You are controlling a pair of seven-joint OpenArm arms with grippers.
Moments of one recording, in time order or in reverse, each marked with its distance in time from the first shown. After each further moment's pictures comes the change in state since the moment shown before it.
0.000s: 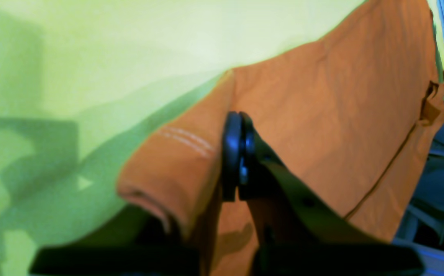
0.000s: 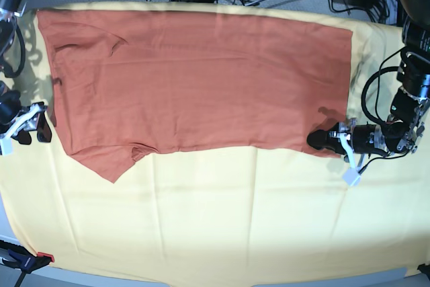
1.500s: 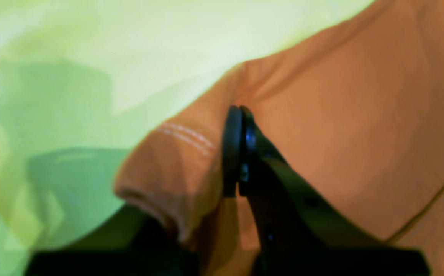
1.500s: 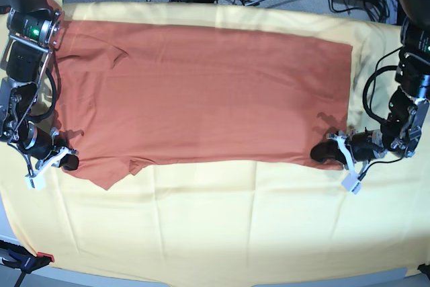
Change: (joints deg) left arm 0.0 0.9 -2.3 0.1 20.6 -1.2 -19.4; right arm 24.1 -6.7 -6.8 -33.5 -10.0 3.7 3.7
